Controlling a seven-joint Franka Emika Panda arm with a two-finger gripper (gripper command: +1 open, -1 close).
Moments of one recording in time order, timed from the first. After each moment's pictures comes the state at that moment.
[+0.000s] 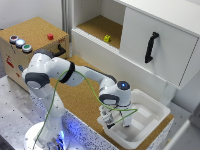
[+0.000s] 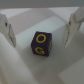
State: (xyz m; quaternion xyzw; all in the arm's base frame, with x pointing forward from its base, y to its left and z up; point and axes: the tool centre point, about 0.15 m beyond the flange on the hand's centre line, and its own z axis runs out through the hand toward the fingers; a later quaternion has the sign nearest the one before) arm 0.266 -0.389 0.249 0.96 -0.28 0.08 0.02
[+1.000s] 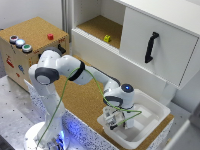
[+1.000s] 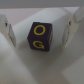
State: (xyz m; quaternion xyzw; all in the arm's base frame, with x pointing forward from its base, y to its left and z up) arm 0.277 -0.397 0.216 0.95 -0.30 0.05 0.01
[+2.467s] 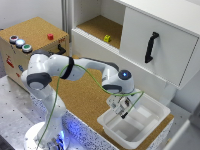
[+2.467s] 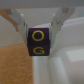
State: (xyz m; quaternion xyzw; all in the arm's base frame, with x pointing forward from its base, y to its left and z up) arm 0.370 -0.285 0.345 0.98 0.00 0.18 -0.05
